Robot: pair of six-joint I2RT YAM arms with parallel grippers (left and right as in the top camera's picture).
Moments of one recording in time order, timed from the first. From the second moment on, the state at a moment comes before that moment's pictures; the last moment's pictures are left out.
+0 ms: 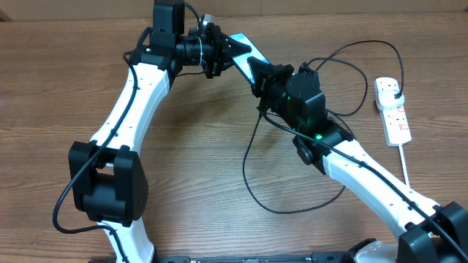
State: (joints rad) left arm -0.21 1.97 1.69 -0.38 1.02 -1.26; right arm 0.52 1.51 0.98 0.31 -0.03 1.87
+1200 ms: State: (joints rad) left arm -0.17 1.97 1.70 -0.56 0.96 -0.80; right arm 0.40 1.51 0.98 0.13 -0.22 1.44
